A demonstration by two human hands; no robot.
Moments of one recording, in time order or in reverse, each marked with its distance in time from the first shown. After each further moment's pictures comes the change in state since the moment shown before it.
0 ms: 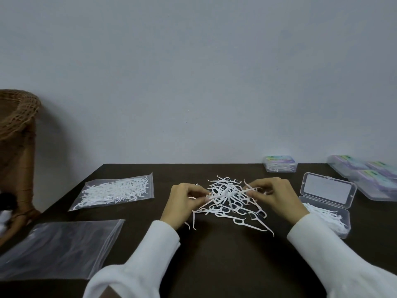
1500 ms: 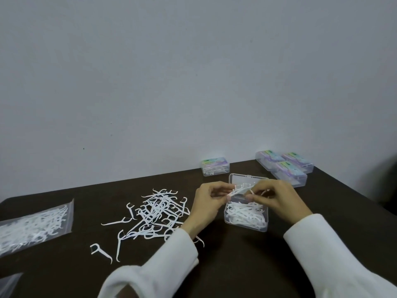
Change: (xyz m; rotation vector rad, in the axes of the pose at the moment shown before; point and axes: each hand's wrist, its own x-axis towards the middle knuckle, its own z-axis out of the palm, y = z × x) left_hand 0.045 0.094 0.174 -0.464 -0.327 0.115; right_hand -0.055 0.080 -0.104 -0.040 0.078 0.129
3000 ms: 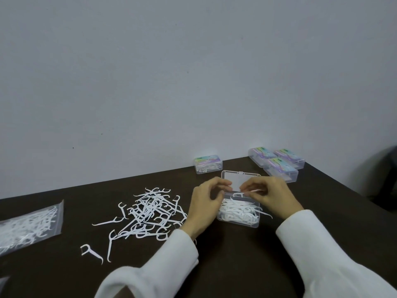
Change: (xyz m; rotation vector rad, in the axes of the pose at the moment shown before) left_hand -0.011 0.009 0.013 0.235 0.055 0.160; right_hand 0.000 0.013 0.001 0.014 0.024 0.023
